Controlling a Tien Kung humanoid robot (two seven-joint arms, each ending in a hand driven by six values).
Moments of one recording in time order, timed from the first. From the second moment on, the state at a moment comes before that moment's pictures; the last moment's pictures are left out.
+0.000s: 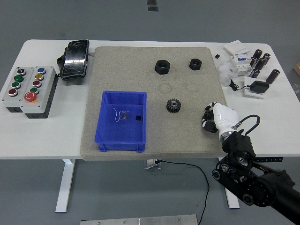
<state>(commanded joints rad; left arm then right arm) 0.01 0.09 -1.68 -0.18 1.48 -0.01 0.37 0.38 -0.23 0.73 1.16 -2.04 -0.45 -0.62</state>
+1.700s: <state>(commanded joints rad) 0.00 0.10 -1.69 -0.18 1.49 0.00 0.34 0.58 -0.08 0.40 1.36 -1.43 -0.55 -0.25</state>
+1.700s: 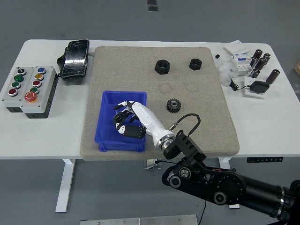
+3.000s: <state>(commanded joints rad) -0.01 0.09 -1.68 -0.18 1.50 0.00 0.33 0.69 -0.10 0.56 1.08 -1.92 -0.29 -0.63</state>
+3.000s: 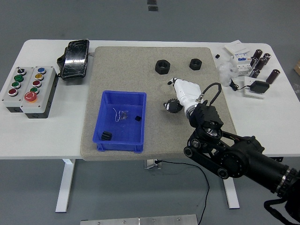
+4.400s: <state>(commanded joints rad) -0.01 0.09 -1.68 -0.18 1.50 0.01 0.32 0.69 -0.12 0.54 1.08 -1.94 -0.37 -0.64</state>
